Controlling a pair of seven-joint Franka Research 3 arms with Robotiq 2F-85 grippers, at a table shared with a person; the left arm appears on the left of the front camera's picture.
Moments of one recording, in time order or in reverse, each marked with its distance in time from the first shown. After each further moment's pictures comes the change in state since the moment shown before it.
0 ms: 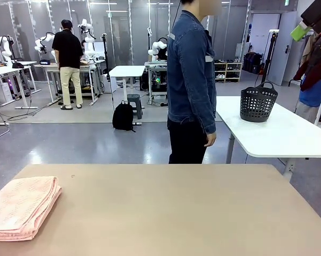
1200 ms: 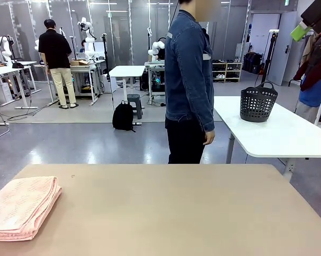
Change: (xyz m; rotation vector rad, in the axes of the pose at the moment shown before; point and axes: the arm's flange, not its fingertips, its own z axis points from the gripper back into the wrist) left arm -0.005 -0.002 -0.001 0.009 0.017 0.006; right arm 0.000 0.000 0.000 0.000 0.000 0.000
